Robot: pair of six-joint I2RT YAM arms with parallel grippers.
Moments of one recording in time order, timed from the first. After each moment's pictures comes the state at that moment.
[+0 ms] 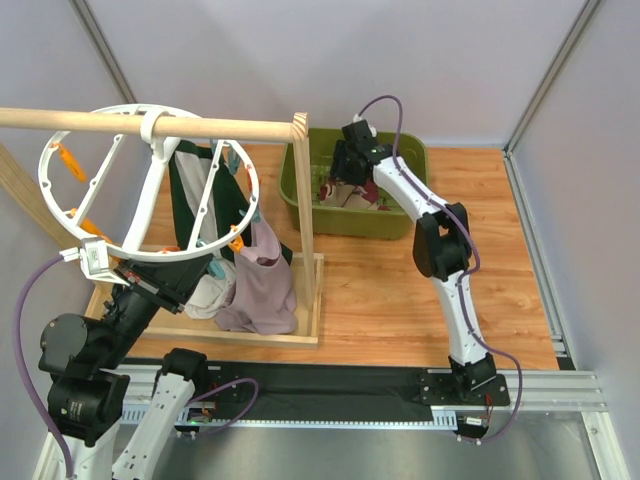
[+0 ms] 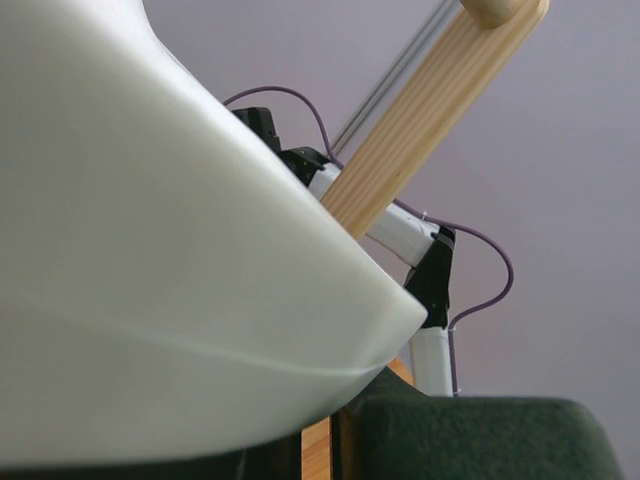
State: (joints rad) left arm -0.21 0.30 1.05 -0.55 0.33 -0.72; right arm 0.44 2.41 2.27 -0.67 0.03 0.58
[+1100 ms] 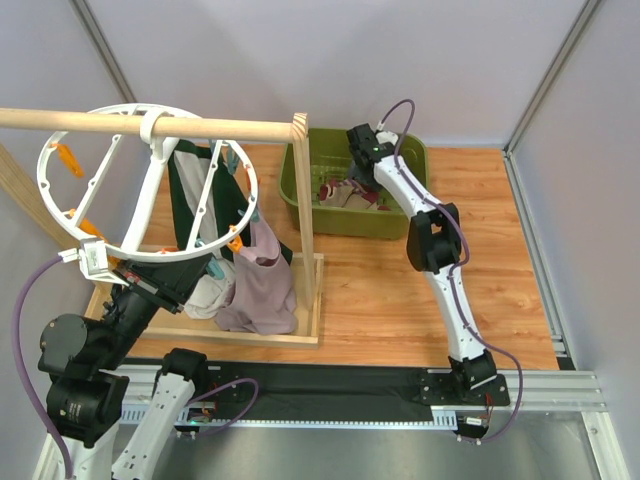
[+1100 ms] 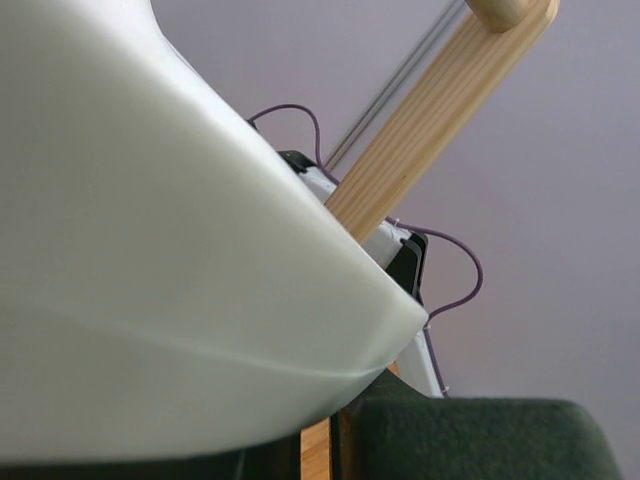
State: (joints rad) left arm -0.21 0.30 1.06 -0.57 0.31 -0.72; right arm 0.39 2.58 2.45 -0.86 0.38 0.78
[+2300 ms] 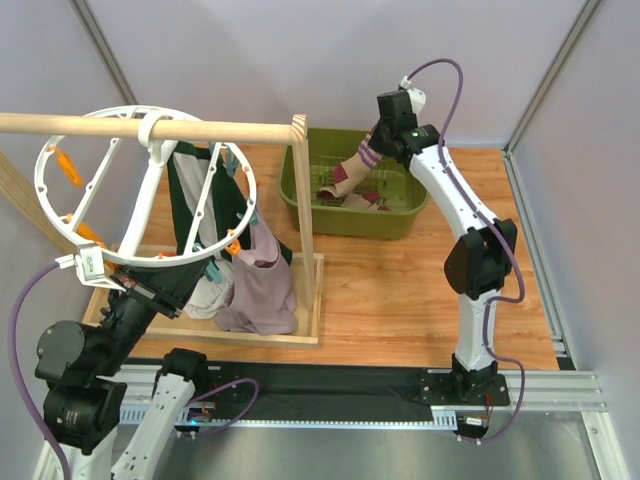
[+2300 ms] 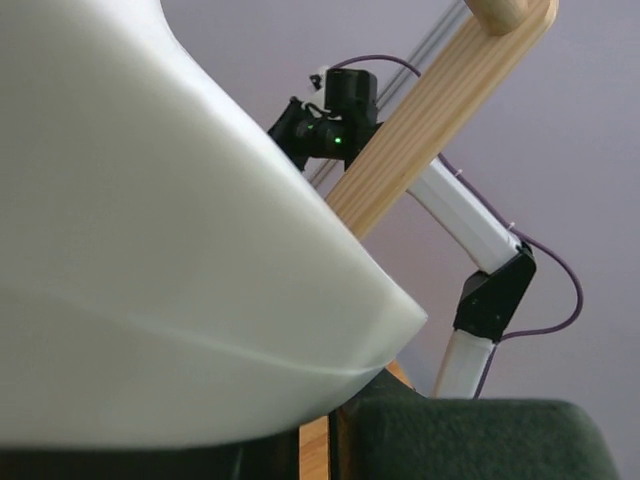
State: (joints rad) left arm -0.21 0.28 1.07 -0.60 0.30 -0.73; right arm 0.38 2.10 2.15 -0.69 0.31 0.64
